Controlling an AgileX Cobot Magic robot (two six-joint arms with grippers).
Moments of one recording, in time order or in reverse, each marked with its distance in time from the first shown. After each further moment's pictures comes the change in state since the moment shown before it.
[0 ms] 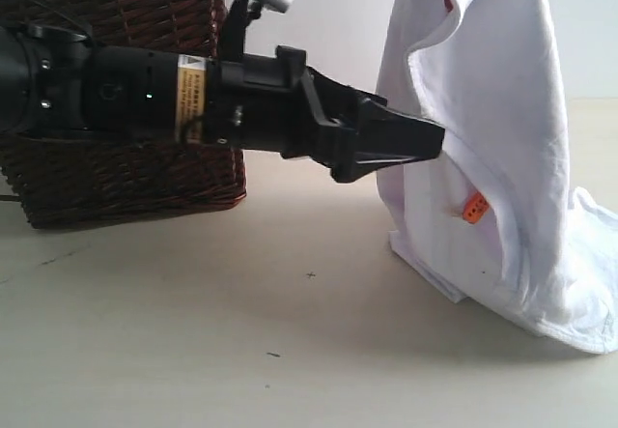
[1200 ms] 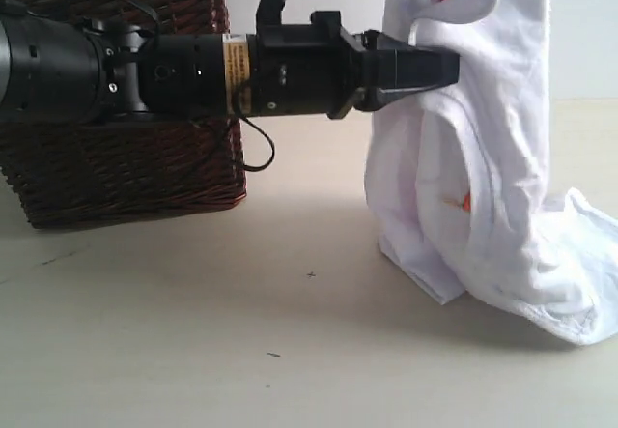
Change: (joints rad) left arm -0.022 0.099 -0.126 -0.202 -0.077 -0.053; right arm 0.000 0.000 0.000 -0.119 -0.023 0.031
